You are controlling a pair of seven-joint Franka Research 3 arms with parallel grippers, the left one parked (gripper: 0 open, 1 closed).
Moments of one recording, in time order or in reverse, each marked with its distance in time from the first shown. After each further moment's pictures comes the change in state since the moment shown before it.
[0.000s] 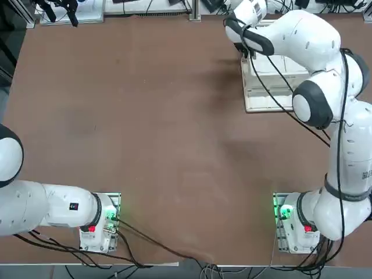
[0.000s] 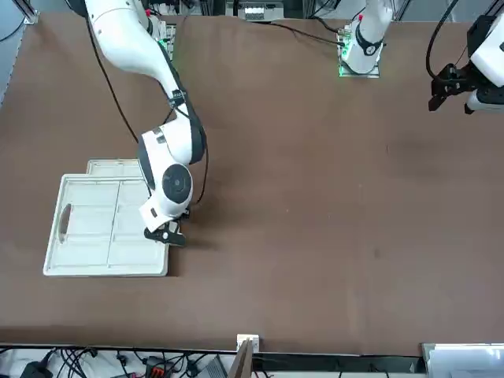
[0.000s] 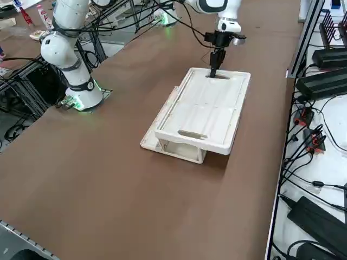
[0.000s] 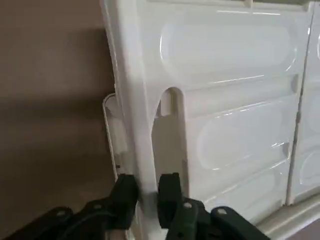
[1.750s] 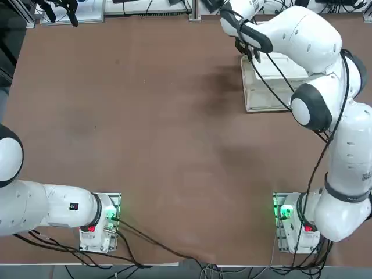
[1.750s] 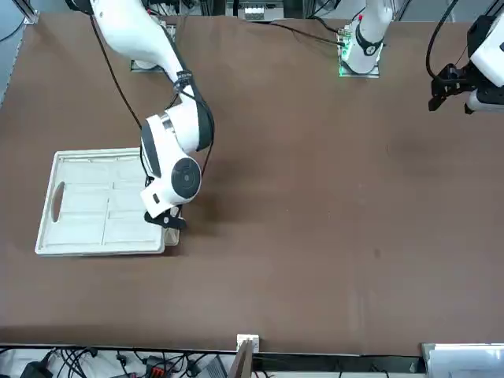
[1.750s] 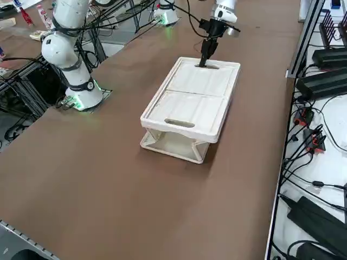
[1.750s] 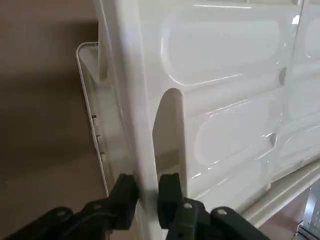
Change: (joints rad) arm 0.038 -0.004 0.003 0.102 0.001 -0.278 -0.002
